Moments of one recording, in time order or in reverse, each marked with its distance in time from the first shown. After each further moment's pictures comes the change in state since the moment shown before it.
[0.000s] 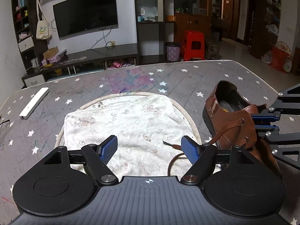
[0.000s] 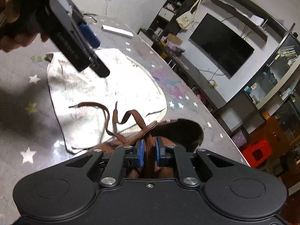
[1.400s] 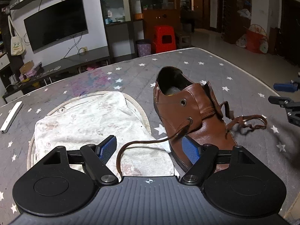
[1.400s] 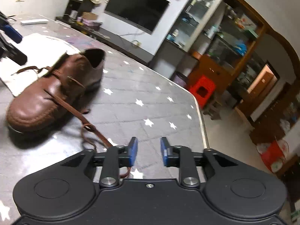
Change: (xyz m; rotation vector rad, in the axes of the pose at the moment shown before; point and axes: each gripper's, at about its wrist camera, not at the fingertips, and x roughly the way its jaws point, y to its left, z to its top) left arm -0.015 -0.077 -0.017 0.154 0.007 -0.121; right arm -0.073 -0.029 -0.097 0.340 0.150 -0.353
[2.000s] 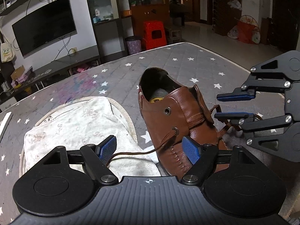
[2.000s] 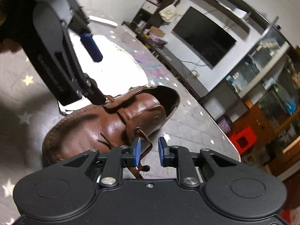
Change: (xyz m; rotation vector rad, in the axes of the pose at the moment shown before) left arm 0.023 -0.016 0.017 0.060 0.037 -0.035; right arm 0.027 0.052 0.049 -0.376 -0.106 0.232
